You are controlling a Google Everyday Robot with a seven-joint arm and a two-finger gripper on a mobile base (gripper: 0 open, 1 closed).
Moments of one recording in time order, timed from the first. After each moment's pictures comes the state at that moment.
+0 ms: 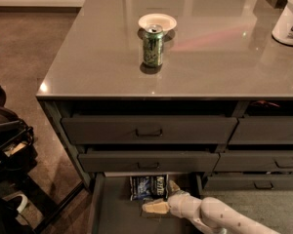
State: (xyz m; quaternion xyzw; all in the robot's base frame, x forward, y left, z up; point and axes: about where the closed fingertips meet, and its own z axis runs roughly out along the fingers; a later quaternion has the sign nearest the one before) arm 0.494 -0.065 0.341 -0.24 0.82 0.30 0.42
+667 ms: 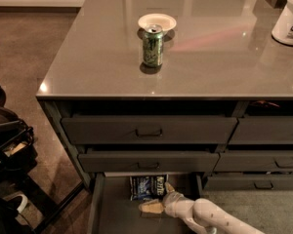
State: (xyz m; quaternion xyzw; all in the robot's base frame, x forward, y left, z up) arm 0.515 -0.050 0.282 -0.24 0.82 0.31 0.42
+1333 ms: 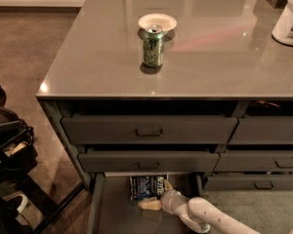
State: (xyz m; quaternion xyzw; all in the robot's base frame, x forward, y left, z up) arm 0.537 -0.045 0.243 -0.25 0.82 0.28 0.44
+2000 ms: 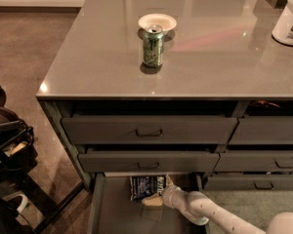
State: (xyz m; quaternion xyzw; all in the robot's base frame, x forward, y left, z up) arm 0.574 -0.063 0.199 -0.31 0.81 0.23 0.44
